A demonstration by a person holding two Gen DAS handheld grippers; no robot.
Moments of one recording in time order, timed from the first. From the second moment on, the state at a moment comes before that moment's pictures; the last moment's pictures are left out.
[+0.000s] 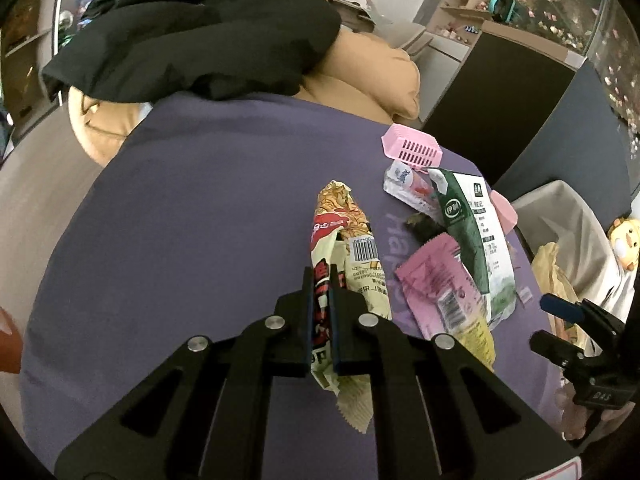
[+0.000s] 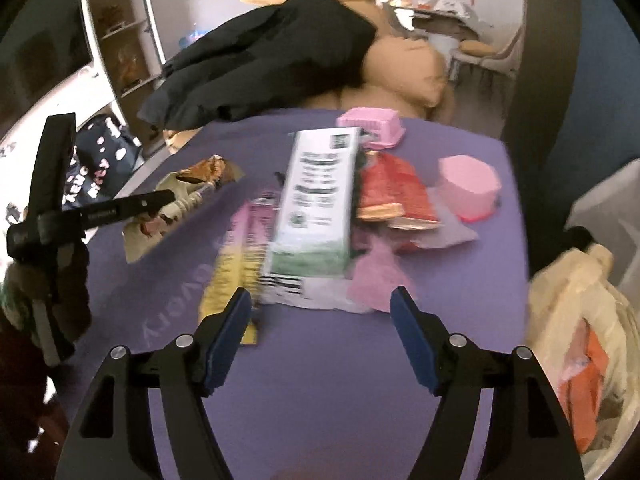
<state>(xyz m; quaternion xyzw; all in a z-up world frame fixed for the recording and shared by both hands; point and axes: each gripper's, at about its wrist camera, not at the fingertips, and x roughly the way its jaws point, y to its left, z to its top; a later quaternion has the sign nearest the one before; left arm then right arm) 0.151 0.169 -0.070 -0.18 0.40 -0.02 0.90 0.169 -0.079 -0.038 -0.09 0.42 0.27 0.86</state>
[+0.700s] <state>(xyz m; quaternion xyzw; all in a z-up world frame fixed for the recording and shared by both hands) 0.133 0.197 -0.074 -0.21 0.39 0.00 0.90 0.179 0.006 -0.065 -0.15 0.42 0.32 0.83</state>
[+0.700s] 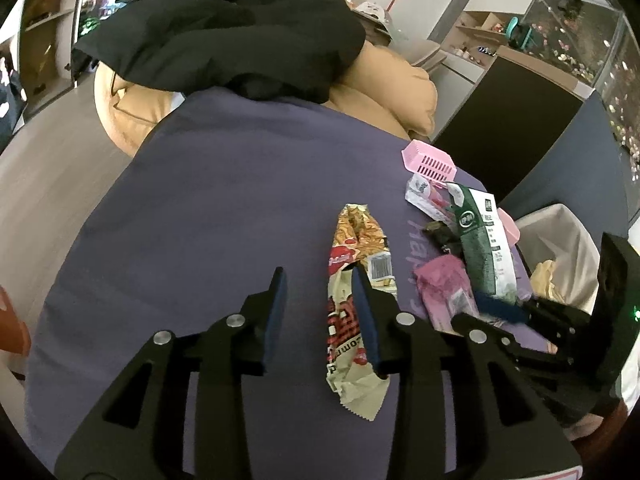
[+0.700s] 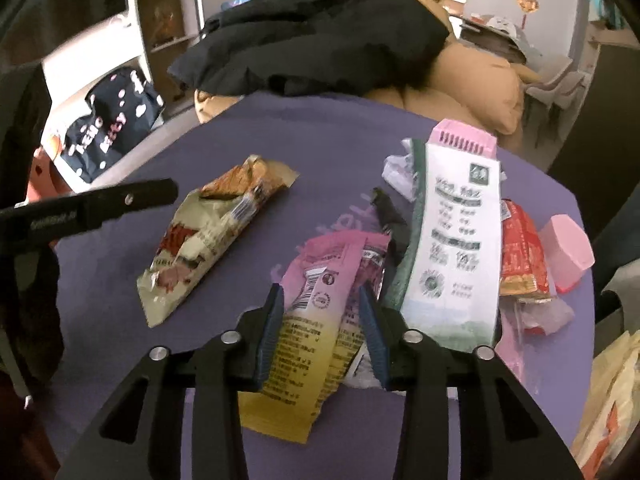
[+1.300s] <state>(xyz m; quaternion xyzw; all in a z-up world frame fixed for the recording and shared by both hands) 0.140 0.172 -0.078 -0.19 0.40 -0.02 0.90 0.145 -0.083 -0.011 -0.06 0.38 0.31 0.87</state>
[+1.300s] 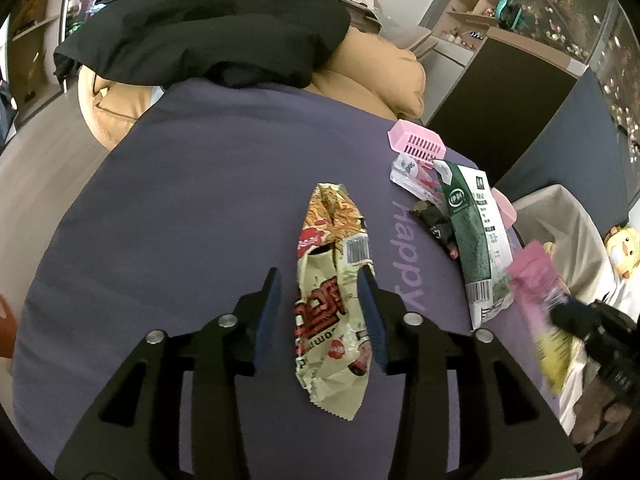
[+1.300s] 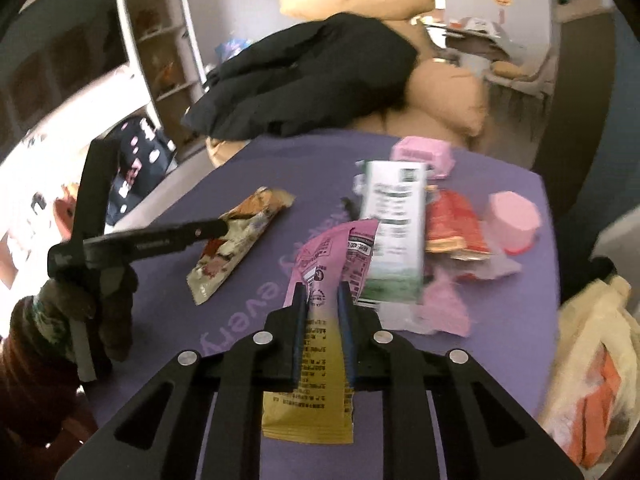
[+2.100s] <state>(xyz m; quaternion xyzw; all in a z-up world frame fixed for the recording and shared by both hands) 0.155 0.134 -0.038 -0.14 0.37 -0.03 0.92 0.151 -0.172 -0.004 0.01 0.36 0.24 0.90</state>
